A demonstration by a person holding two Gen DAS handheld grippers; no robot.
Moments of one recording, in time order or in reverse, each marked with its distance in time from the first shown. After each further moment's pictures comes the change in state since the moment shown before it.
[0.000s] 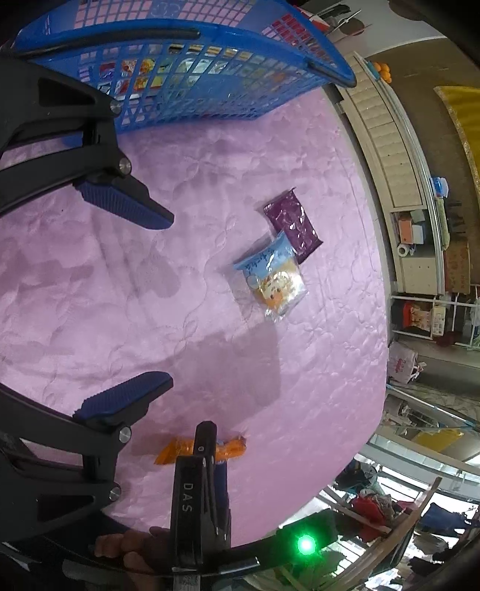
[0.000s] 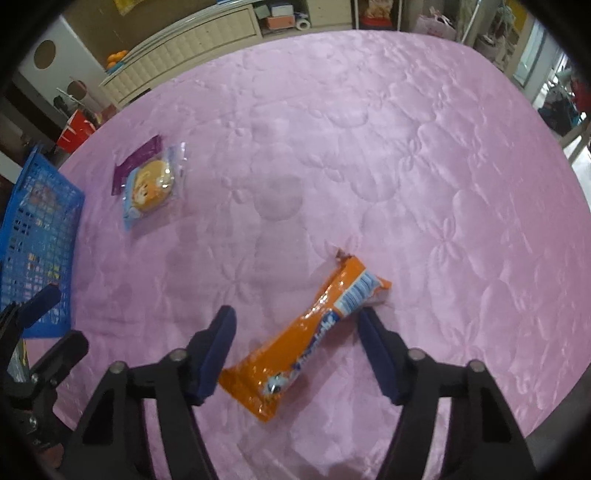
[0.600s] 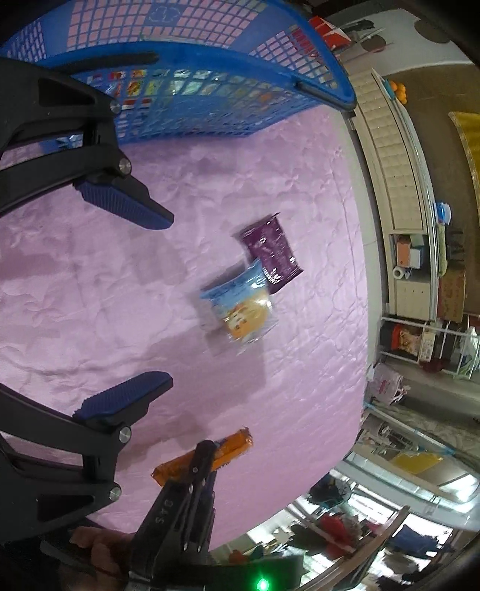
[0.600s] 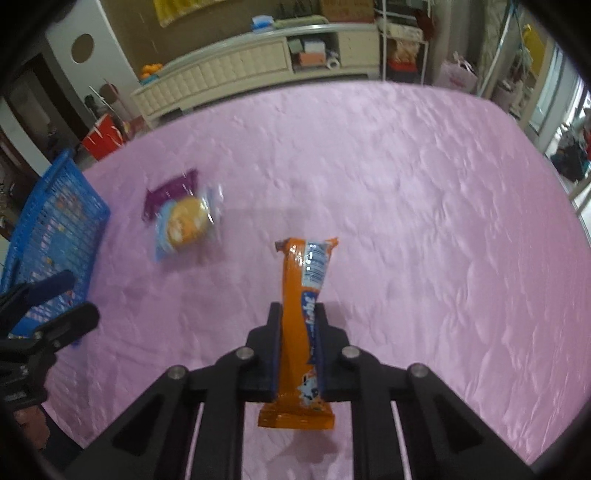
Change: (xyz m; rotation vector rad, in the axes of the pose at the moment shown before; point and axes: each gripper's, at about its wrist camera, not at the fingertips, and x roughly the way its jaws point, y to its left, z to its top) left arm -0.006 0.025 0.025 -0.115 -0.026 0.005; right arm -0.029 0.024 0.023 -0.137 -0.198 0.069
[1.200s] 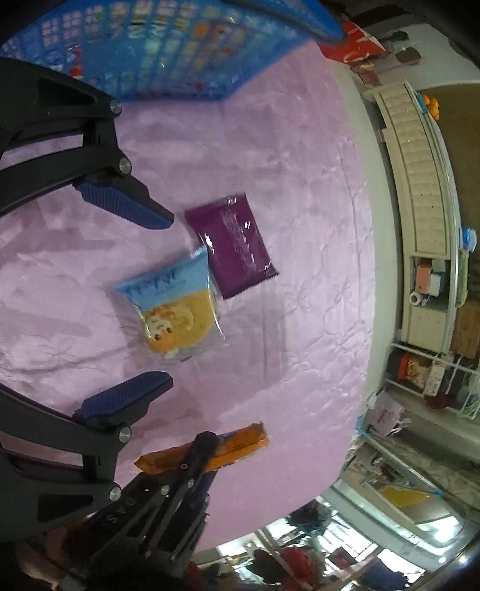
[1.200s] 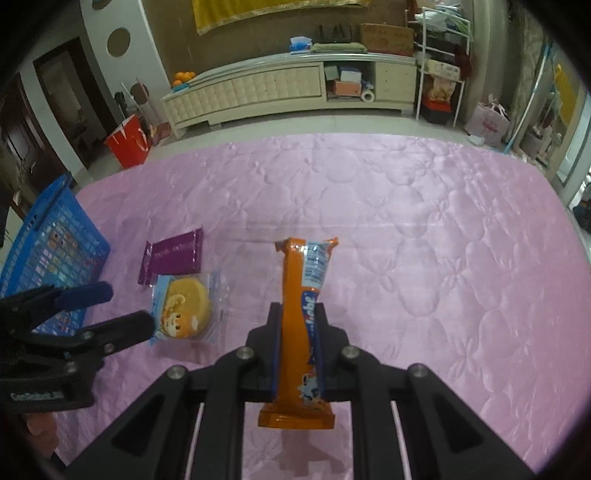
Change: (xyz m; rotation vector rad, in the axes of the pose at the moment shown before) left arm 0.074 -0.005 0.067 -0.104 0.082 0.024; right arm 0.035 0.012 0.055 -0.150 -0.071 0.026
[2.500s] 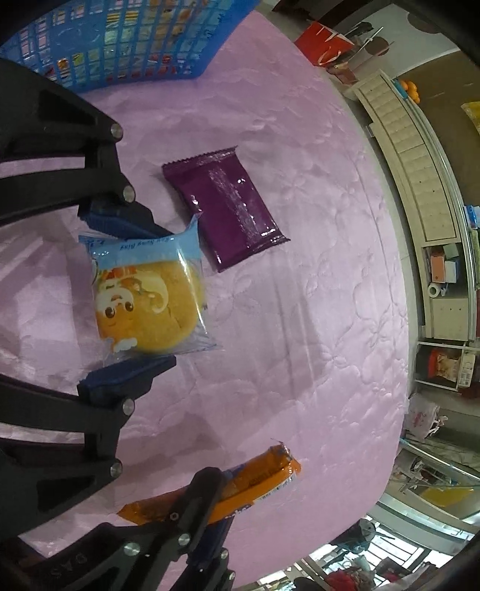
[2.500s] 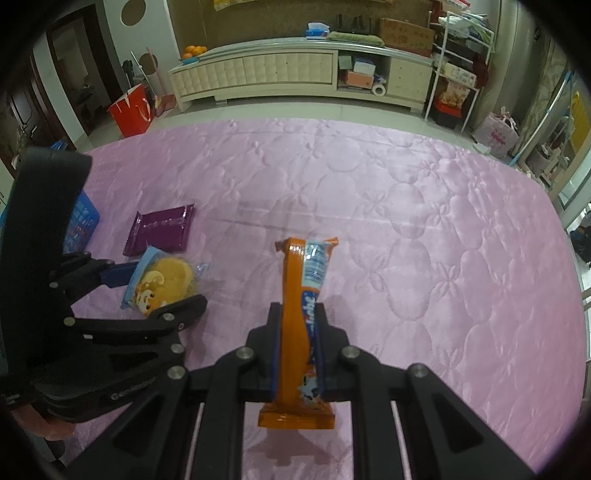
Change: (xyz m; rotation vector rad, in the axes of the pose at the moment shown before) left arm 0.044 -0.039 0.013 0.096 0.056 0.113; right arm 0.003 0.000 0.002 -0.078 0.062 -0.020
